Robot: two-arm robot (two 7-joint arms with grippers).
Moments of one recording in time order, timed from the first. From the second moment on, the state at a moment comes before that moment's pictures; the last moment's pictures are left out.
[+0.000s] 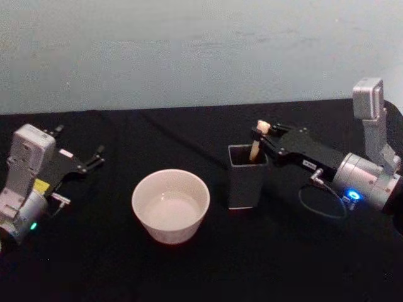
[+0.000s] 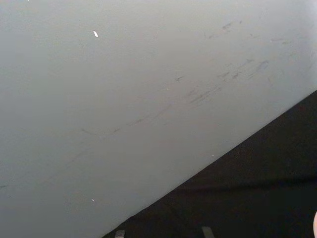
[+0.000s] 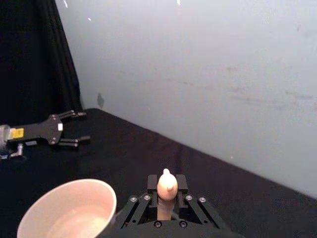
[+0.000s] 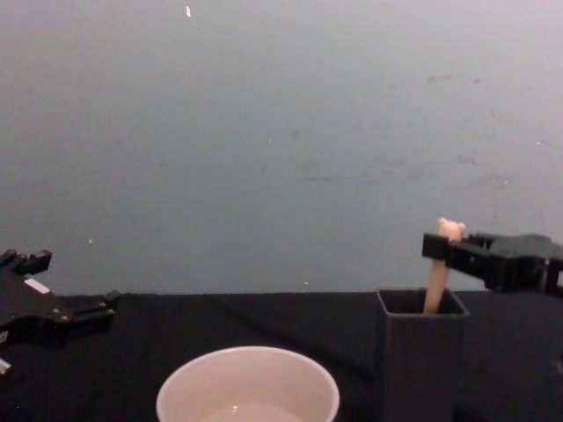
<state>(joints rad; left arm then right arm) -0.20 0.60 0.45 -1.41 -0.25 -0.12 0.03 0.33 0.50 -0.41 -1.36 0.61 -0.01 0.59</state>
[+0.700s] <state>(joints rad) -0.20 0.60 0.45 -1.41 -0.25 -0.12 0.03 0.29 0.53 -0.33 -1.54 0.64 -0.10 0.58</state>
